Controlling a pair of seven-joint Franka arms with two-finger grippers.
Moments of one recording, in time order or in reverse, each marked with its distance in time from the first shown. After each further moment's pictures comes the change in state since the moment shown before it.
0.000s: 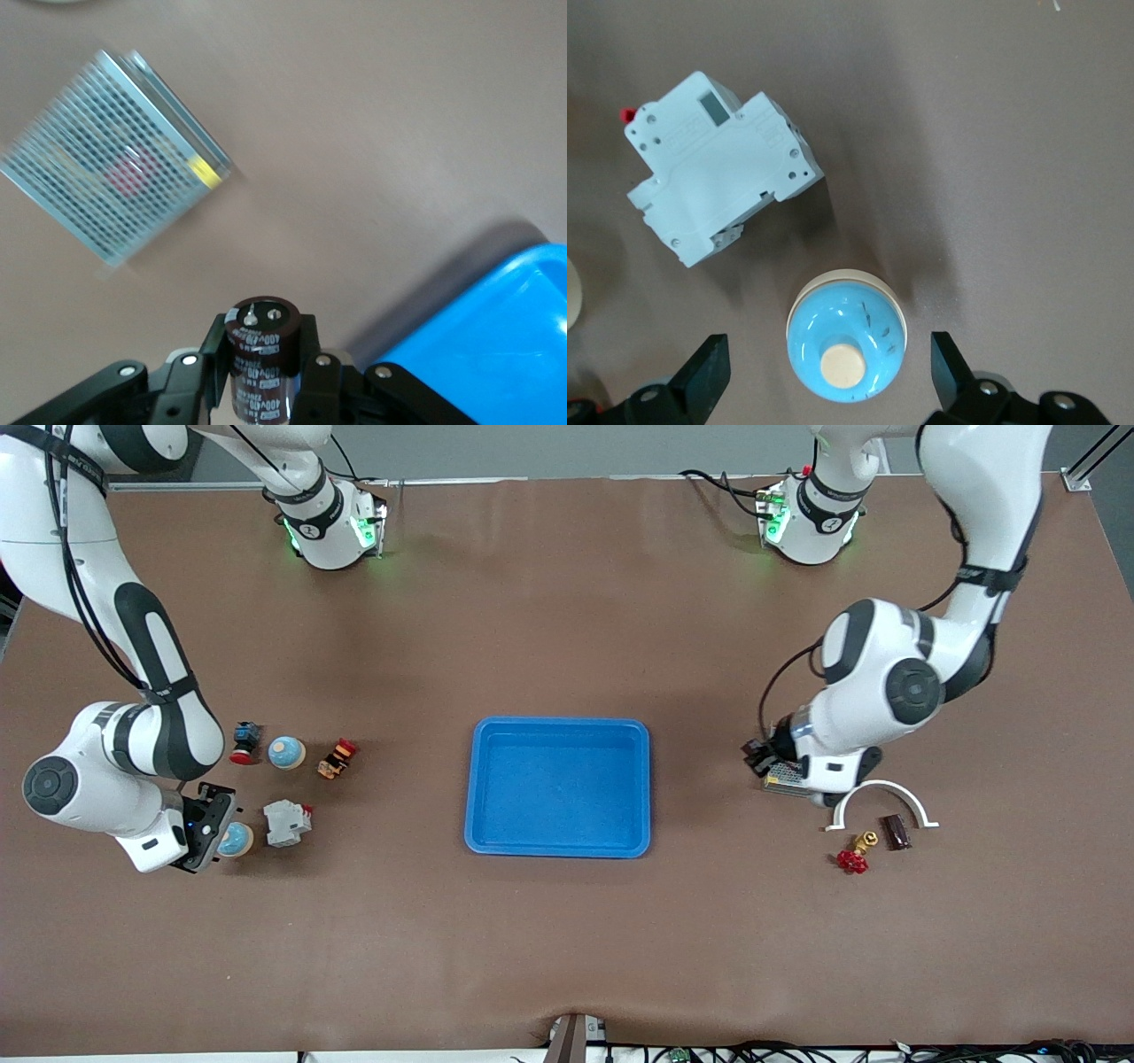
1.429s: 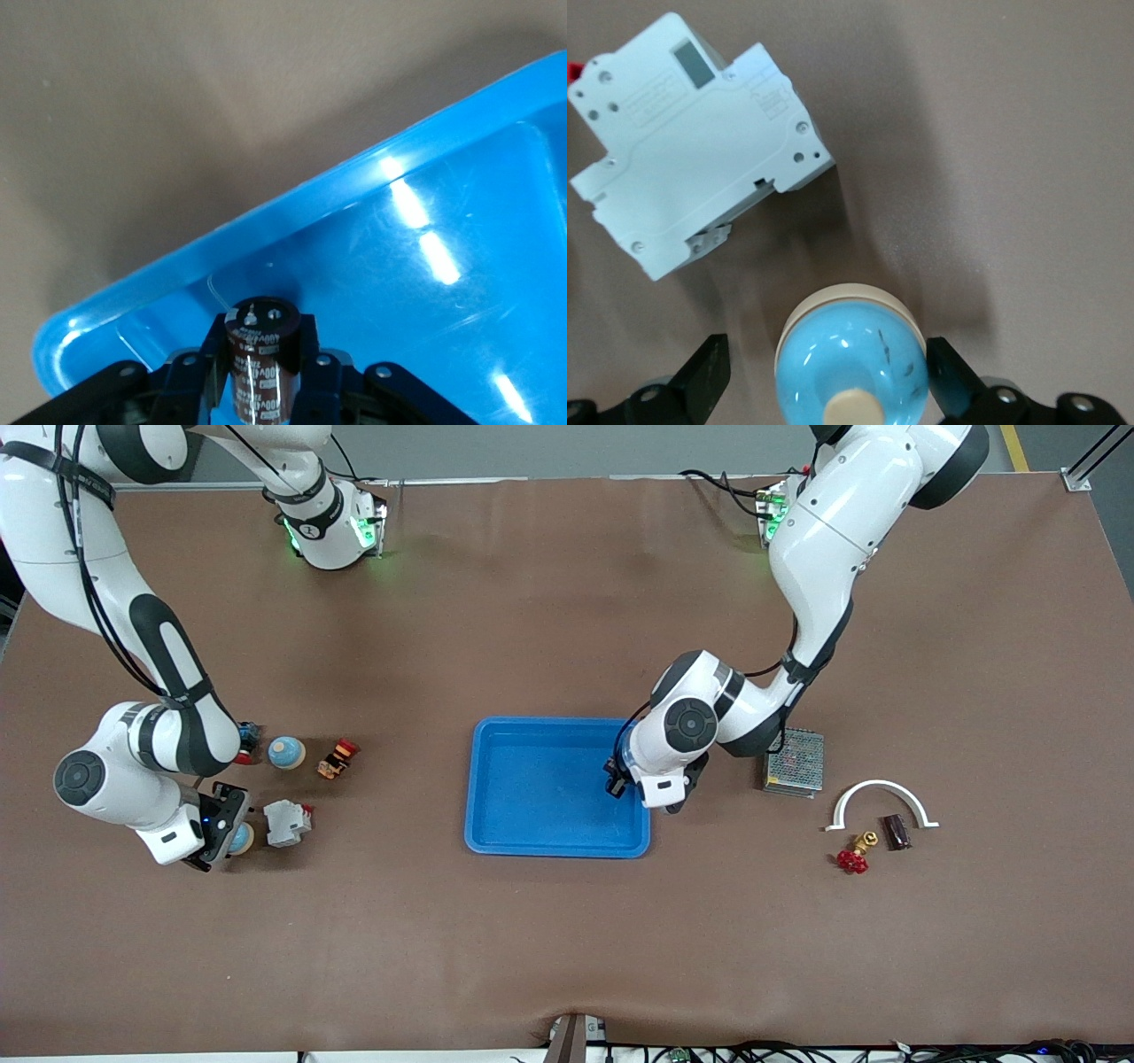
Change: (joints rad) left arm -0.323 0.427 0.008 0.320 0.116 0.161 -0.613; right arm -0.011 0.041 0.003 -0.059 0.000 0.128 -0.019
